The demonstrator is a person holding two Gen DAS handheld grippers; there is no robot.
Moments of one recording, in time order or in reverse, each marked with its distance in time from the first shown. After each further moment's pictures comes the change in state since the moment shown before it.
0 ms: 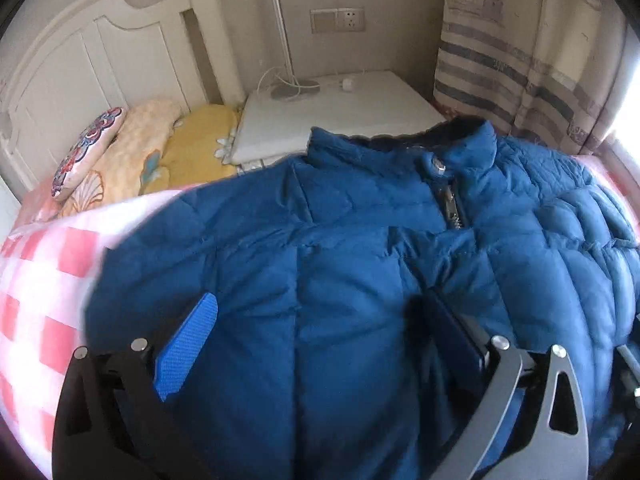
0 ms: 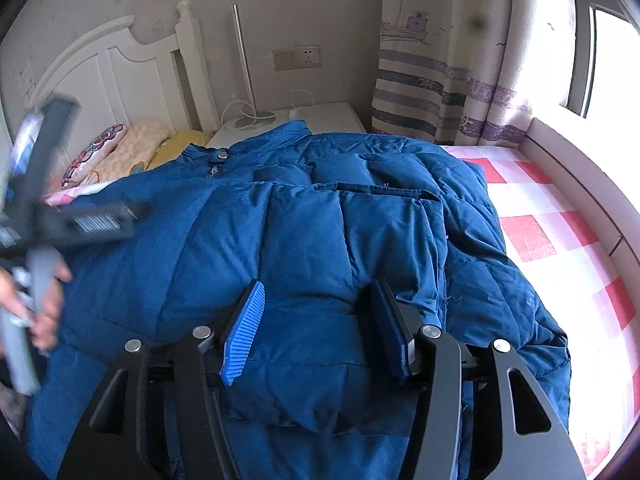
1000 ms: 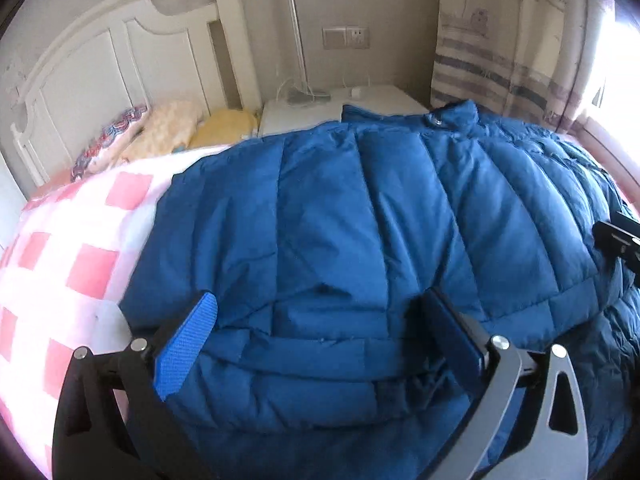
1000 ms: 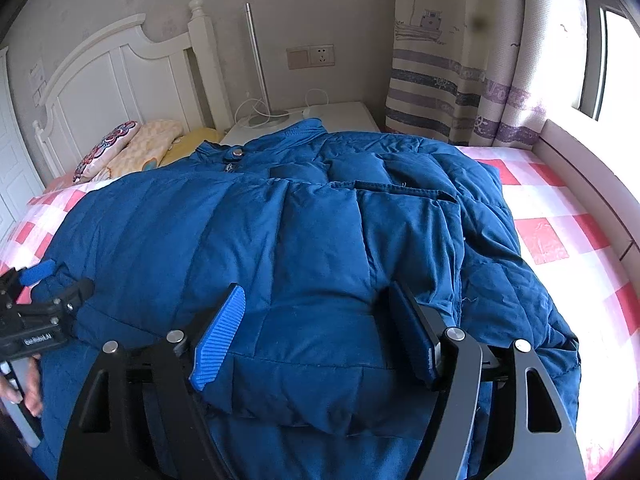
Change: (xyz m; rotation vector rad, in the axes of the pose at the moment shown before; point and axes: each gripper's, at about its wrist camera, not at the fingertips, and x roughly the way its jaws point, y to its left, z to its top) left arm -0.059 0.041 -0.090 -0.003 -0.049 -0.008; right arm 0.001 0.002 -0.001 -0.023 0.003 0.044
